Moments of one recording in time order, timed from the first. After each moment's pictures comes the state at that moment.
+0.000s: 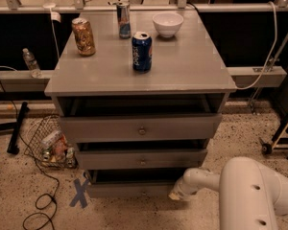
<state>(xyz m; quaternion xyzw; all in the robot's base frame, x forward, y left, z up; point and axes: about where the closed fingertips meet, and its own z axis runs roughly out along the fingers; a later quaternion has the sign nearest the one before) 0.567 -0.153 0.154 -0.47 0.87 0.12 0.13</state>
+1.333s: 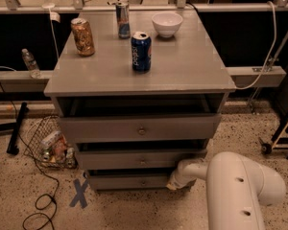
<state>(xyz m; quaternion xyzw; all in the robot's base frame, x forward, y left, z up) 0.619 -0.141 0.161 -0.49 0.85 0.09 0.14</state>
